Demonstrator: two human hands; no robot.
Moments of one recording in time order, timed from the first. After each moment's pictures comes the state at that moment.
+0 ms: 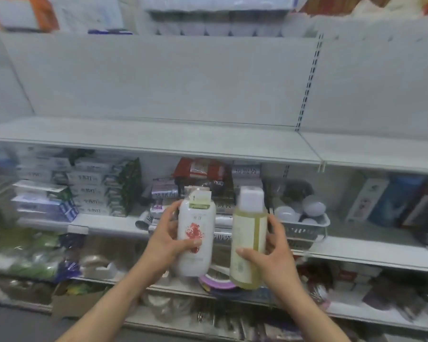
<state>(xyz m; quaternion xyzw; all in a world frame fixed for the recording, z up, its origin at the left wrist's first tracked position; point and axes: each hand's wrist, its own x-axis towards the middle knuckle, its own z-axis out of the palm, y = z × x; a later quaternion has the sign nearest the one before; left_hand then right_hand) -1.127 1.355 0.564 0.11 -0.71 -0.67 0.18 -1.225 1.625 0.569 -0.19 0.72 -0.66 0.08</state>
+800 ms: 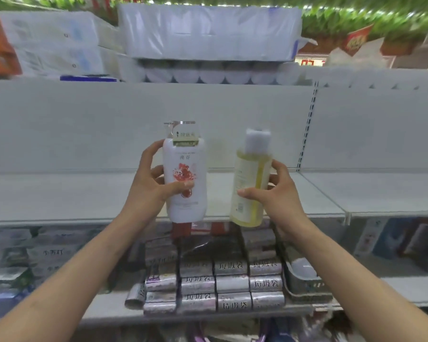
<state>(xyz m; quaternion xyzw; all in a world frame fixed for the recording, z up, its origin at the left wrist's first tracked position) -1.251 1.210 0.794 -0.01 -0.73 -0.61 0.31 -1.360 1.474 0.779 -0.20 0.73 -0.65 -0.07</state>
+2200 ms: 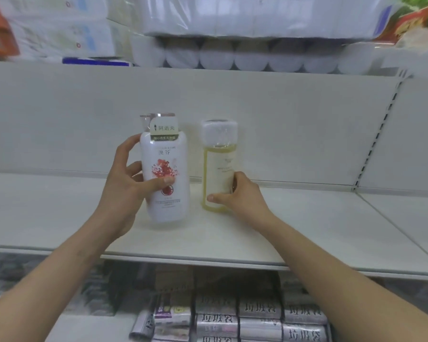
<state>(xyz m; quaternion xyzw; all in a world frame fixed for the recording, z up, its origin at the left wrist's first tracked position) -1.326 1.082 0.787 0.04 -0.70 -0.62 0.35 -1.487 1.294 0.760 -0.27 0.84 -0.48 0.02</state>
